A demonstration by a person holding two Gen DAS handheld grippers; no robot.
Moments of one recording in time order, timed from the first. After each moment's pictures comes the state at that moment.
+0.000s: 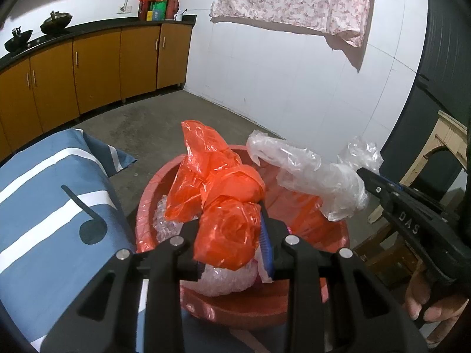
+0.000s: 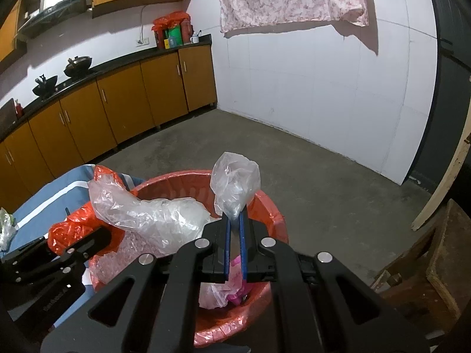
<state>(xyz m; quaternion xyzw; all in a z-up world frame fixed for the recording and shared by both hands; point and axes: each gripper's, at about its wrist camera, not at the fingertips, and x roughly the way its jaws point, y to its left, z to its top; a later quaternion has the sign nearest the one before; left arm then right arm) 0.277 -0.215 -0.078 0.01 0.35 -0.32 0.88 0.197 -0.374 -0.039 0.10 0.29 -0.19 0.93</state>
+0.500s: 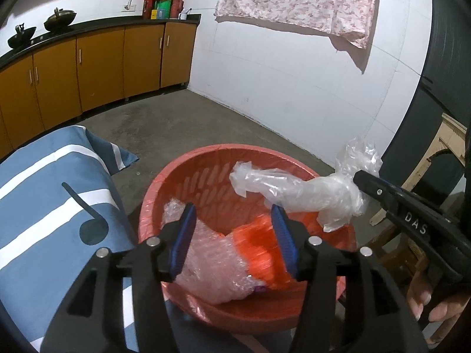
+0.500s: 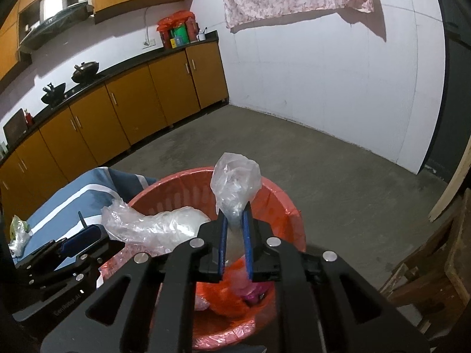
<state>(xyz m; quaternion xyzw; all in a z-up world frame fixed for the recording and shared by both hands) 0.283 -0.214 -0.084 0.01 0.35 -0.31 0.89 0.200 -0.379 -0.046 0.14 0.30 -0.15 0.93</state>
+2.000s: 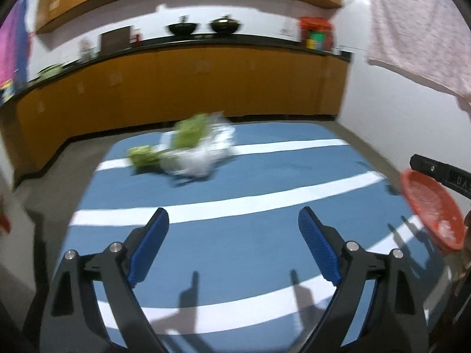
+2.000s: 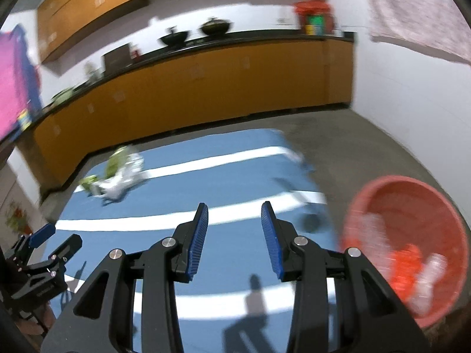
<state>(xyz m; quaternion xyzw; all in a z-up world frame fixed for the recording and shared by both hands) 0.197 0.146 -0.076 -0.04 0.31 0.05 0.95 0.262 -0.084 -0.035 0.03 0.32 0.12 0.94</state>
